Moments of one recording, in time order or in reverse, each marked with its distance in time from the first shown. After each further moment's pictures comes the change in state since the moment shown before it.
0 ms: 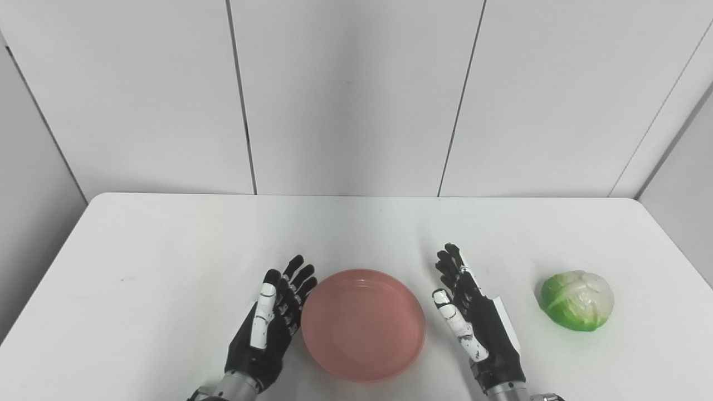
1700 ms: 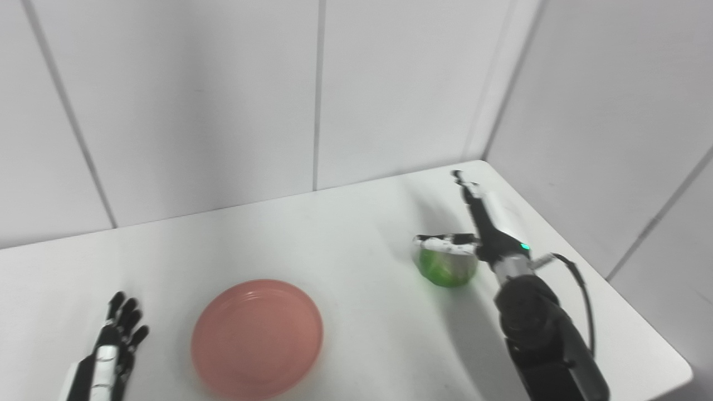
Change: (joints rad) left arm -0.010 0.136 0.060 0.136 0.128 -0.295 0.007; right arm -0.165 -0.388 -0.137 -0.132 -0.641 0.570 0.085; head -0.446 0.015
